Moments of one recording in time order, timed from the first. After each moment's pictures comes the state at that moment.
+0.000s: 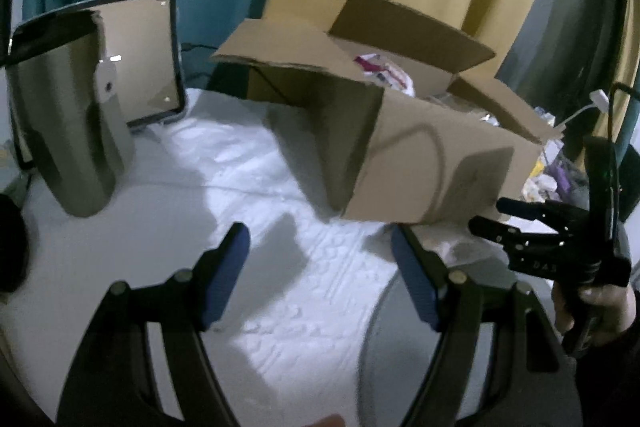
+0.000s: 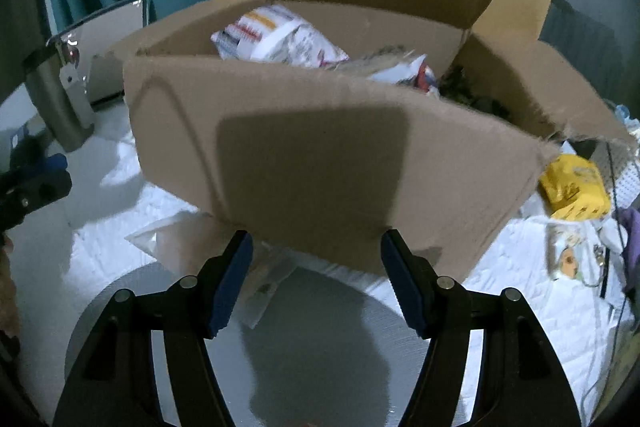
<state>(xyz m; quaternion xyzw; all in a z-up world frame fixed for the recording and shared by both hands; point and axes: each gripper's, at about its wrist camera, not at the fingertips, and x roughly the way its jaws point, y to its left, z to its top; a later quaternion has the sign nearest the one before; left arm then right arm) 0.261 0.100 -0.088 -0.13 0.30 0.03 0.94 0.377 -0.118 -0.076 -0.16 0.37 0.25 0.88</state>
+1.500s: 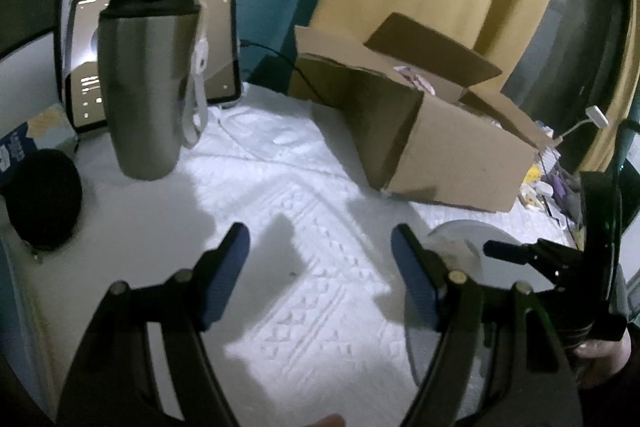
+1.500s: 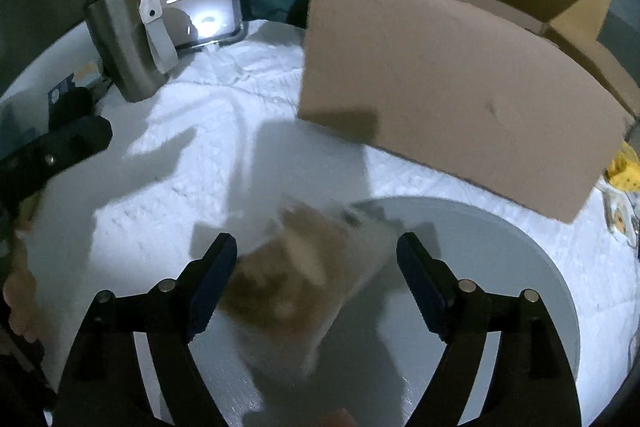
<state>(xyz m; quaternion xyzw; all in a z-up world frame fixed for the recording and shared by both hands) 0.198 0.141 -0.090 -0.16 0.28 0.04 0.95 0.284 -0.050 -0.099 -0.17 0.41 0.28 0.85</state>
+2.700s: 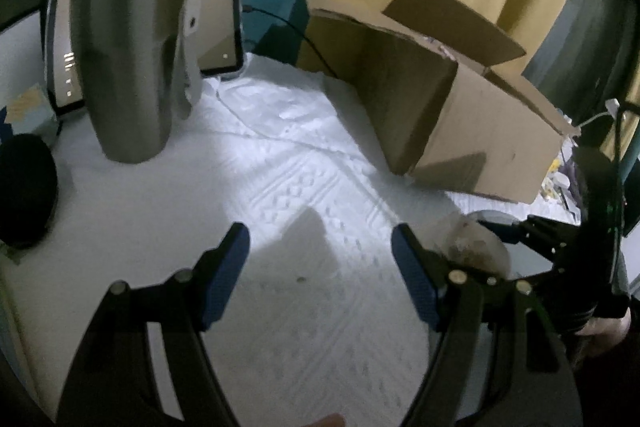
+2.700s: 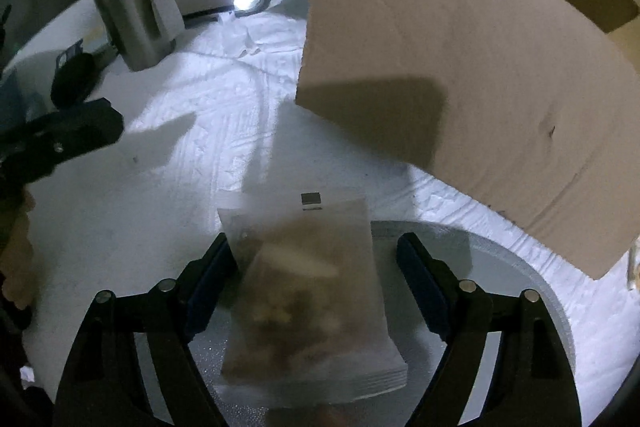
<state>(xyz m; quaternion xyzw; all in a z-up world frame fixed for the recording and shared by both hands) 0.232 0.146 -0.113 -0.16 0.33 0.05 0.93 0.319 -0.037 -0.120 -0.21 0.42 0.35 0.81</state>
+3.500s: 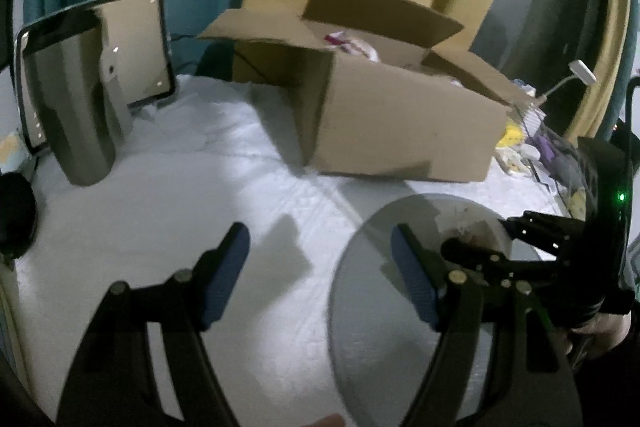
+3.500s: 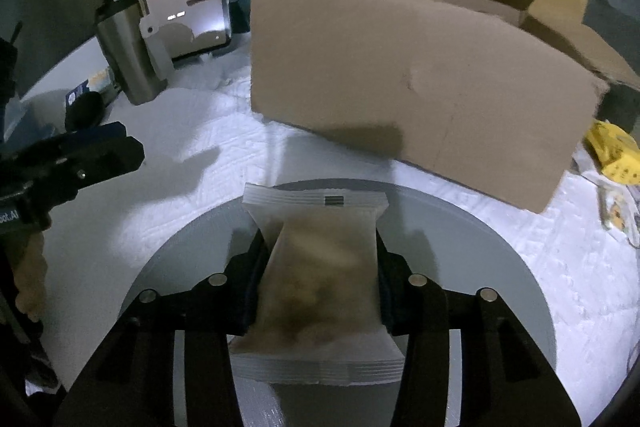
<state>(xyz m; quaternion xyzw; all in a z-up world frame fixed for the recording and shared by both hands) 0.225 0.070 -0.081 -0.11 0.32 0.00 0.94 0.294 -0.108 -0.093 -0.15 0.39 0.33 0.85</state>
